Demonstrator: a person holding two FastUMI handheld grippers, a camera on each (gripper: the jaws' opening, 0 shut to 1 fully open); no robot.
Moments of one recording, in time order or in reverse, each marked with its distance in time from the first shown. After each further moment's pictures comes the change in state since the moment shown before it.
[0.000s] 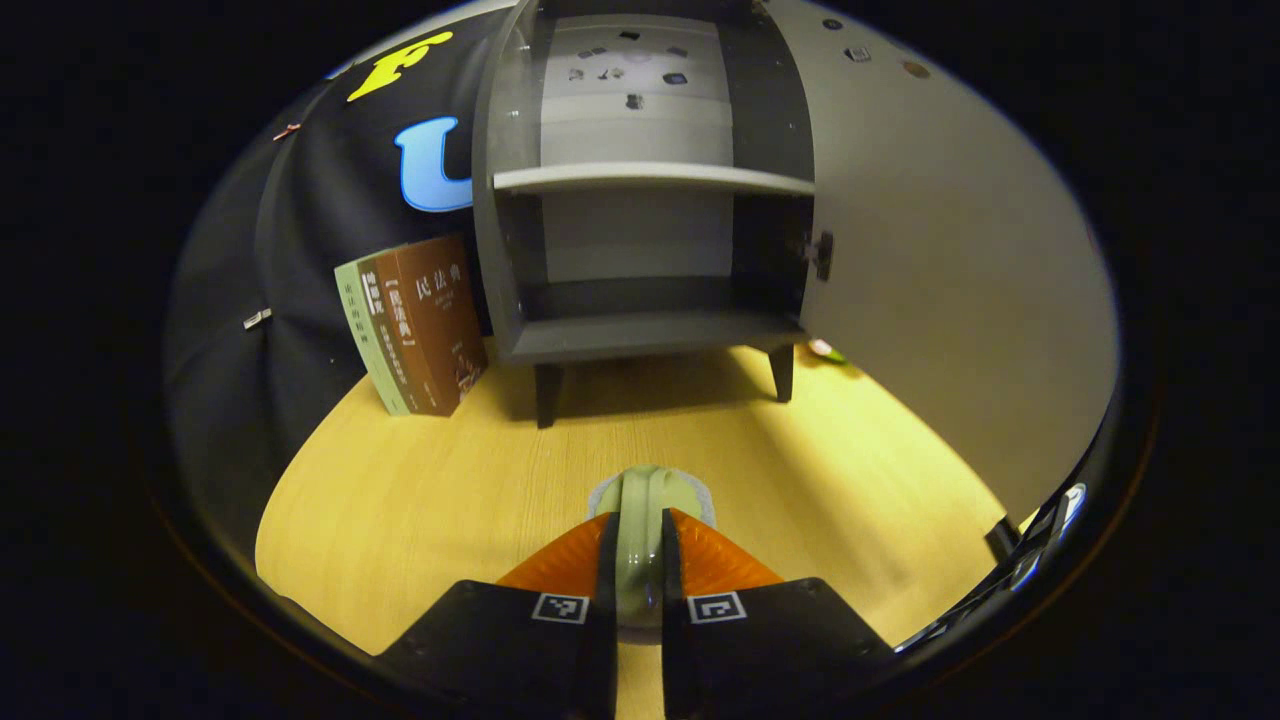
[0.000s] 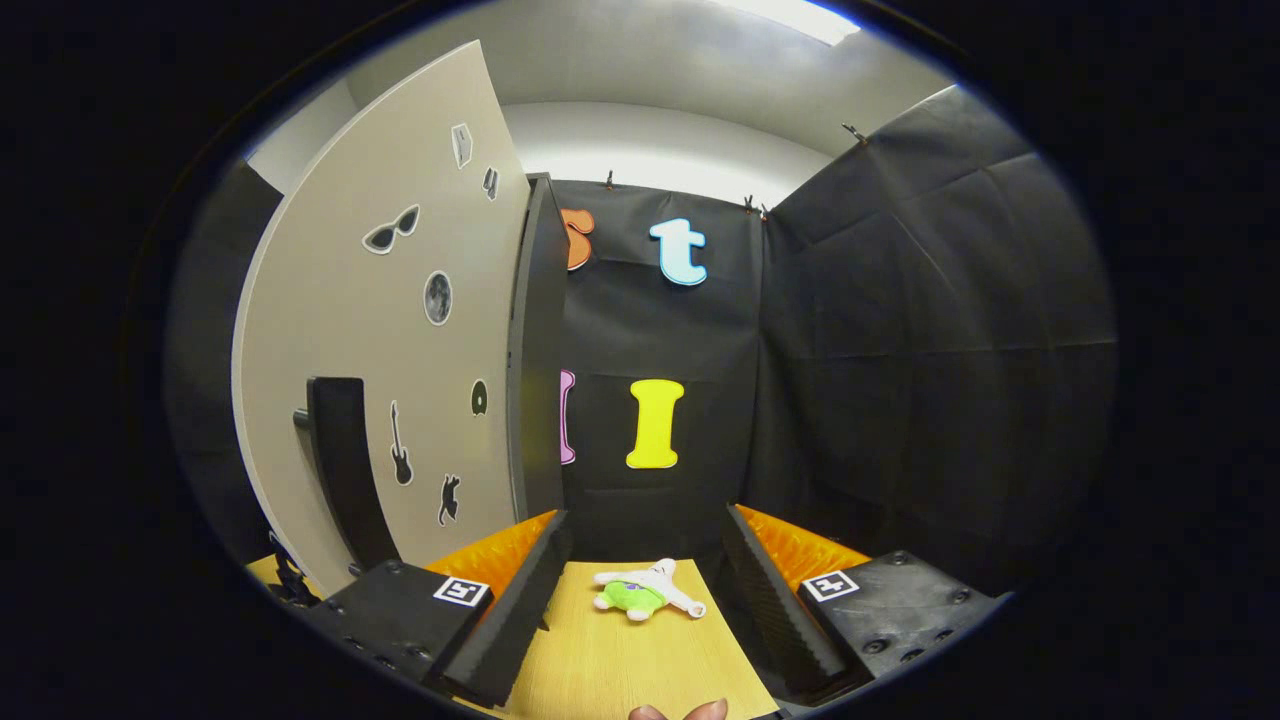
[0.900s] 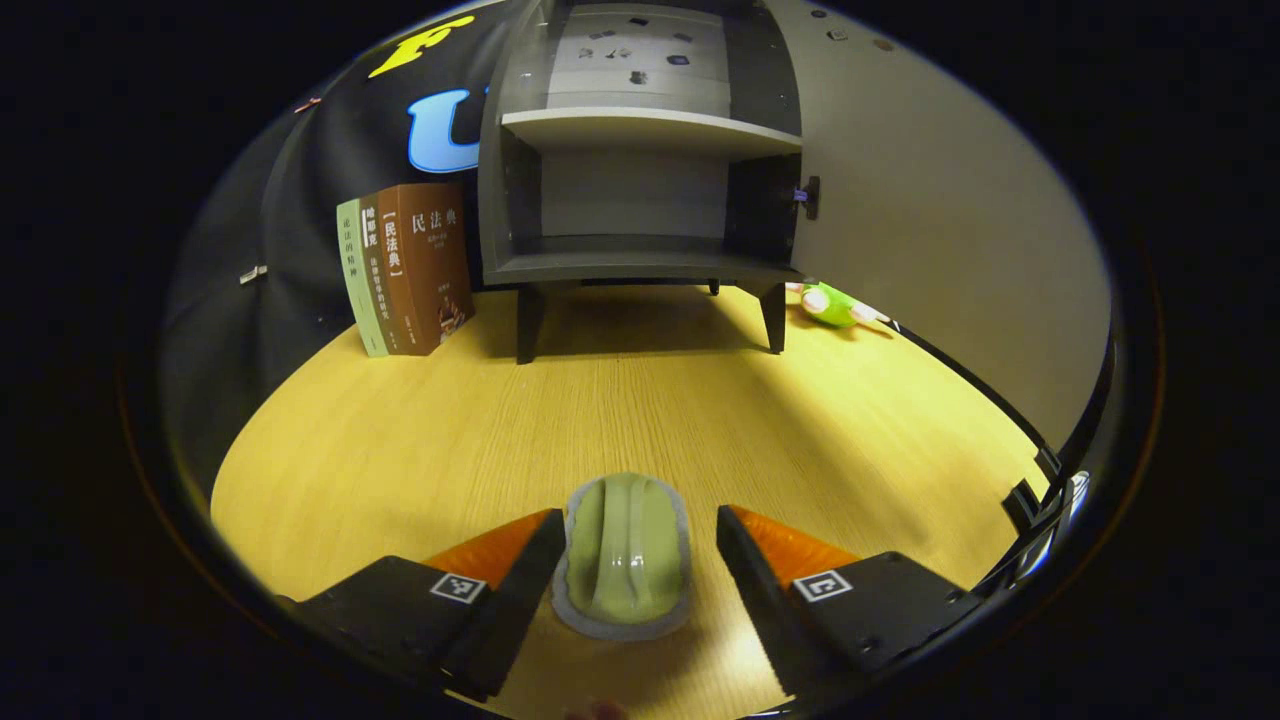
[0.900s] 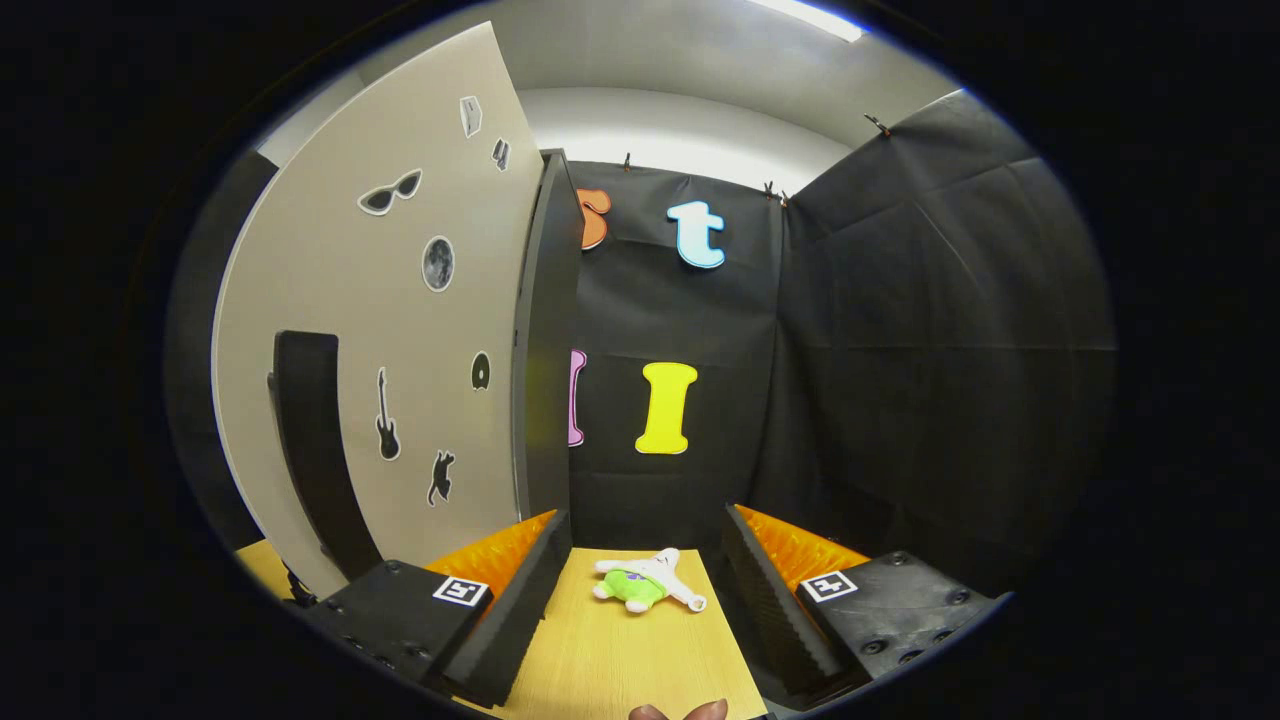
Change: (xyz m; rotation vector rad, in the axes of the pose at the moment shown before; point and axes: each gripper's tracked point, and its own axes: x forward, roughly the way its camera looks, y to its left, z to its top) left arm 0.005 -0.015 -0.046 -0.020 -0.019 -0.042; right arm 0.013 -0.003 -0.015 -0.028 0.043 0.031
